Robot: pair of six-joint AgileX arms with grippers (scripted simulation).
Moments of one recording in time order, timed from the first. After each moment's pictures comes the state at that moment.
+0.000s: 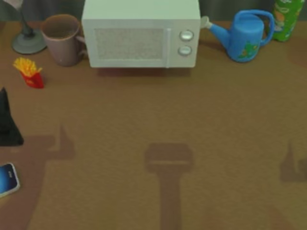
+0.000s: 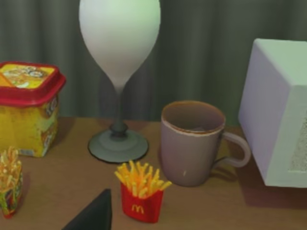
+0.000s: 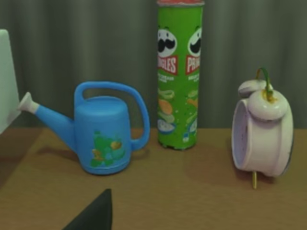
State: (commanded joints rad) left arm -0.18 0.38 0.29 -0.03 -0.16 -0.08; right arm 0.00 0.00 0.00 0.00 0.00 0.00
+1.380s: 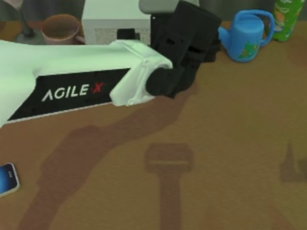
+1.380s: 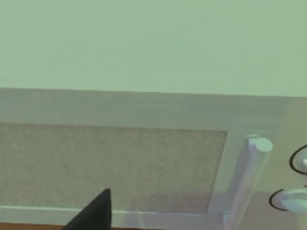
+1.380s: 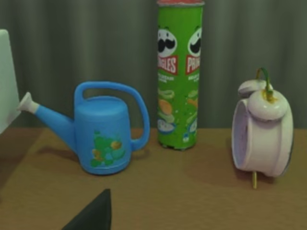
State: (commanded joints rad) left arm -0.80 1.96 1.40 -0.04 -0.71 -0.41; right arm 0.00 0.00 0.00 0.00 0.00 0.00
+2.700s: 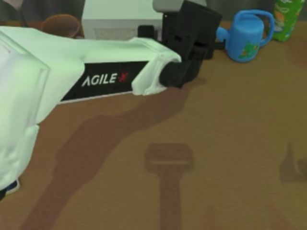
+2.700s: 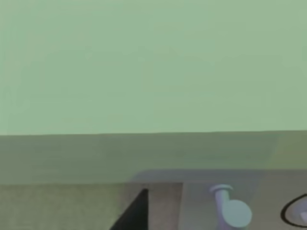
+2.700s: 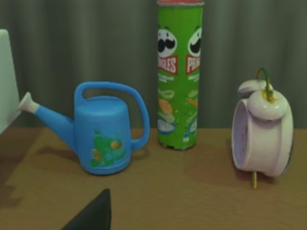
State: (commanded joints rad) left arm -0.69 2.19 1.60 0.04 -0.62 -0.33; right arm 0.00 0.00 0.00 0.00 0.00 0.00
